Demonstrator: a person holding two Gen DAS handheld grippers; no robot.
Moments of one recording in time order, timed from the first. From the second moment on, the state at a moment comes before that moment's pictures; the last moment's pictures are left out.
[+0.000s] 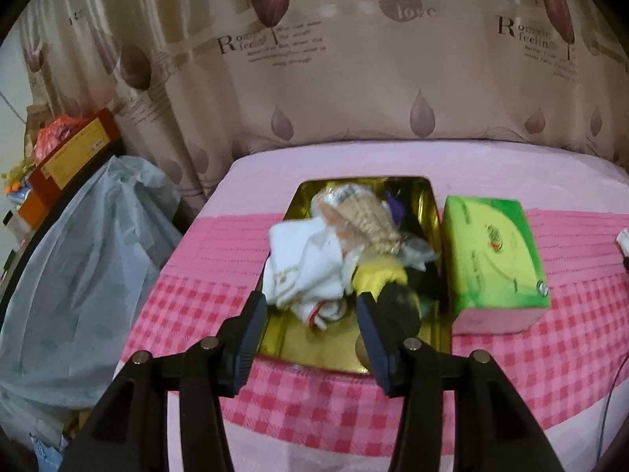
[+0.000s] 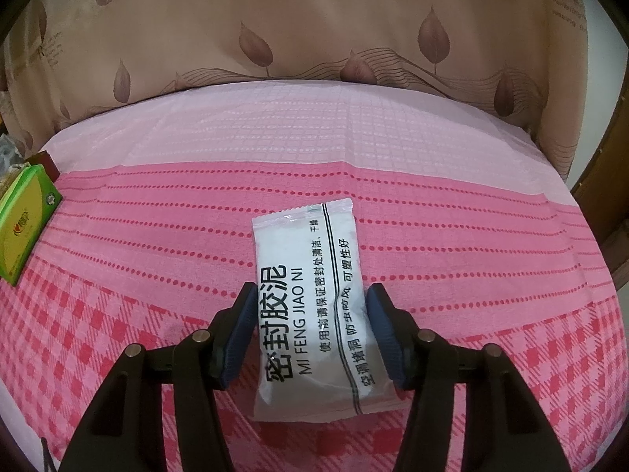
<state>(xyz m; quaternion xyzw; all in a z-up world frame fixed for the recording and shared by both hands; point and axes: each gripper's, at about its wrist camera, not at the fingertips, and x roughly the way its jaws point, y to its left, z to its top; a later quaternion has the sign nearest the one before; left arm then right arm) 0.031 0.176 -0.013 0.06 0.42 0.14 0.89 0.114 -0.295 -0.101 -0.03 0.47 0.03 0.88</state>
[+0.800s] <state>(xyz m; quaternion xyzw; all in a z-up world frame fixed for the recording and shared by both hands) 0.024 0.202 -0.031 0.01 0.42 0.16 0.89 0.086 -0.231 -0.081 0.00 0.49 0.00 0.87</state>
